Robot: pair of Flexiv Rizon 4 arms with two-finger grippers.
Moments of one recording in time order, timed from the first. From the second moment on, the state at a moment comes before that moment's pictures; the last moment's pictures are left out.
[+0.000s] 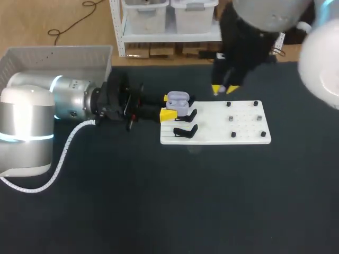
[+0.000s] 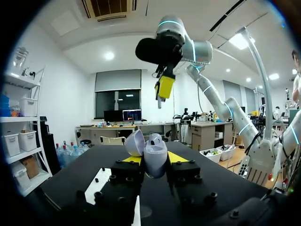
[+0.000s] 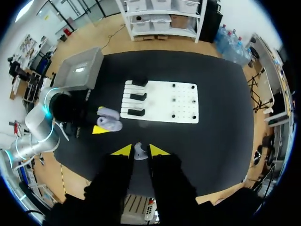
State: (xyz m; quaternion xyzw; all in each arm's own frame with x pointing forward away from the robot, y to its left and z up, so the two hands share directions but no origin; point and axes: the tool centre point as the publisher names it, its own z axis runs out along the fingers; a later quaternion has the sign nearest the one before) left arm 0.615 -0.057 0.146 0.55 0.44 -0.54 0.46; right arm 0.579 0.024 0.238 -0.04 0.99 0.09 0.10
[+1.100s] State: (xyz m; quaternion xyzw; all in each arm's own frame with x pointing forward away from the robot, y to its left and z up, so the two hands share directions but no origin) left arm 0.615 -0.057 0.146 0.55 0.44 -0.54 0.46; right arm 0.588 0.088 0.235 -0.15 0.98 0.07 0.08
